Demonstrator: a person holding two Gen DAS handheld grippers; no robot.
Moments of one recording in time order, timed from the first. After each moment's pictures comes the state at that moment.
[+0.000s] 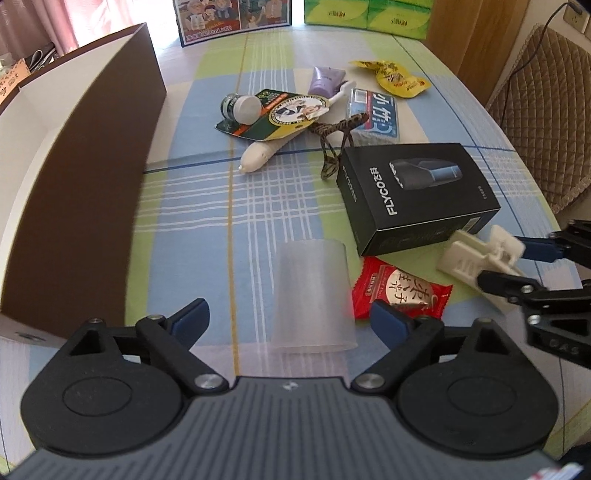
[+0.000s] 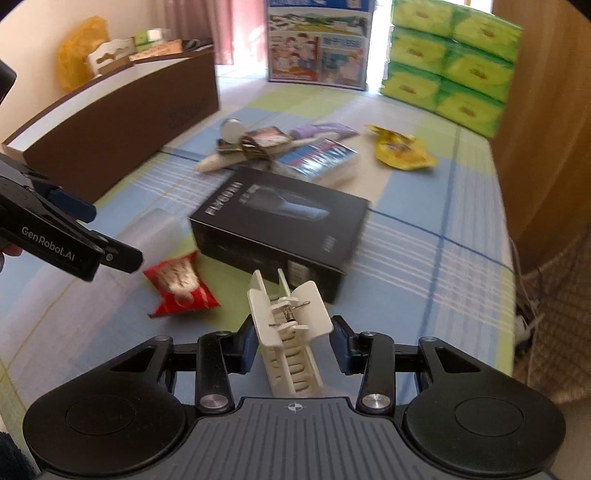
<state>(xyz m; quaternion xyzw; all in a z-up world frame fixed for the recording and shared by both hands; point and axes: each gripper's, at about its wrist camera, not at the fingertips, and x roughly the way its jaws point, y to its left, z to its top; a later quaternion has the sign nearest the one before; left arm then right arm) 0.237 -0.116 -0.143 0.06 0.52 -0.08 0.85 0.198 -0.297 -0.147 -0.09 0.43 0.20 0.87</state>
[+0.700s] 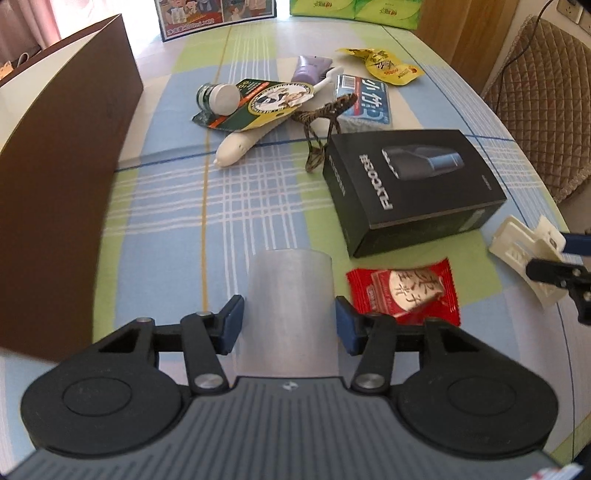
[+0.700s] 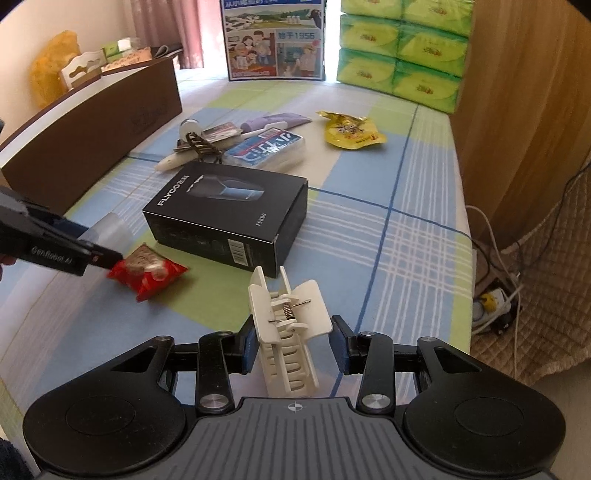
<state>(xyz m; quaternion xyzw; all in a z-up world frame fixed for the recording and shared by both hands) 0.244 -0.125 -0.165 0.06 0.52 -0.09 0.85 0.194 -0.329 -0.145 -0.07 0.44 0.18 0.88</state>
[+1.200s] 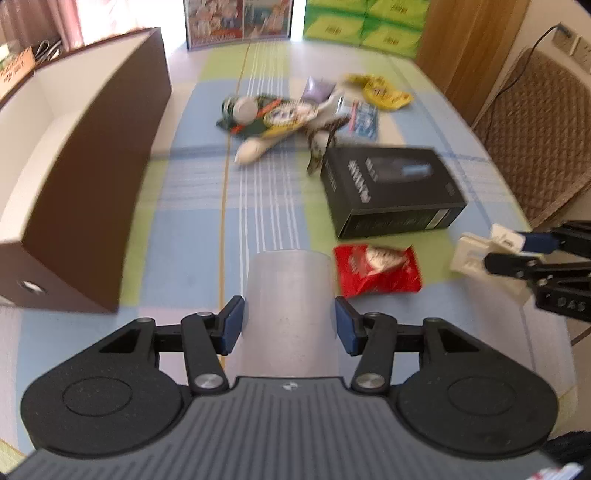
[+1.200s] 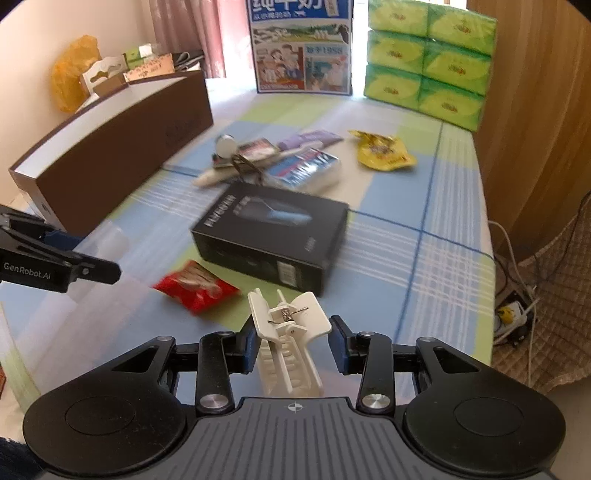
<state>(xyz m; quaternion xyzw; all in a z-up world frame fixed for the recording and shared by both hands) 0.198 -0.105 -0.122 0.01 0.49 -0.10 0.86 0.183 -0.296 -0.118 -0.07 0.43 0.21 0.88</state>
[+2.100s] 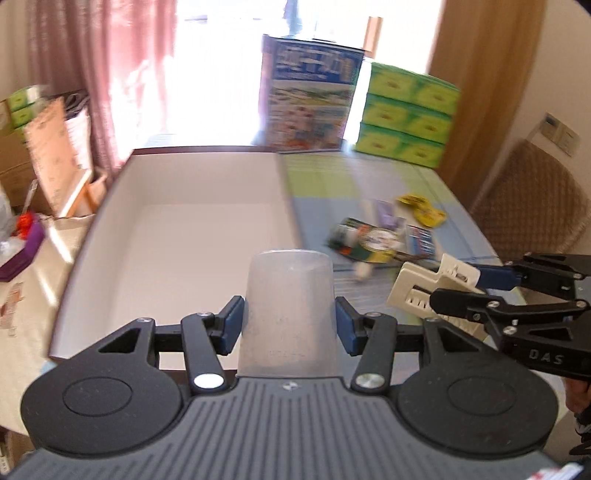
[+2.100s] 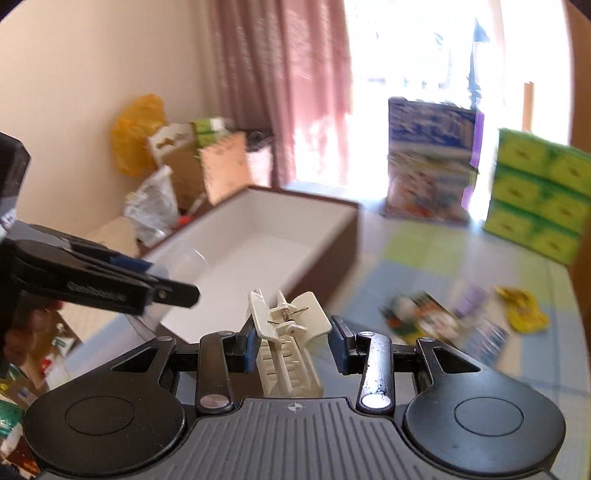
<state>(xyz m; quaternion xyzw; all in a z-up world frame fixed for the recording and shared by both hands) 0.202 0.090 -0.013 -0.02 0.39 -0.10 0.92 0.191 -0.047 -0.015 -0.04 0.30 0.29 0.91</state>
